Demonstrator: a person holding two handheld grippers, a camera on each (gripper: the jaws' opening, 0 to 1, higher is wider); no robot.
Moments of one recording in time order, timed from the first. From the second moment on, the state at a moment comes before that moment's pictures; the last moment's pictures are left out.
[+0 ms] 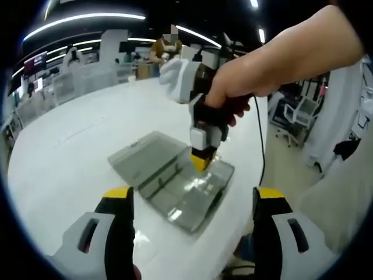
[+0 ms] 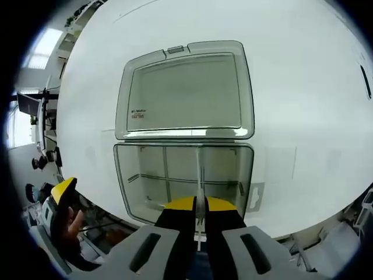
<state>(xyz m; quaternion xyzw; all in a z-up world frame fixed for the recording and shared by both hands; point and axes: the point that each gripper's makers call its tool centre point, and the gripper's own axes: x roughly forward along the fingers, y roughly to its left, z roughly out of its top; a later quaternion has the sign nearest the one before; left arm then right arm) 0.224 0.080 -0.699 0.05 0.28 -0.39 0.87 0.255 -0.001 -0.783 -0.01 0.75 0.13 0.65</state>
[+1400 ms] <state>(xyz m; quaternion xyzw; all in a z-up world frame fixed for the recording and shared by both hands) 0.222 0.076 -0.697 0.05 0.28 -0.40 0.87 0.255 0.000 -0.777 -0.03 0.74 0.15 0.65</state>
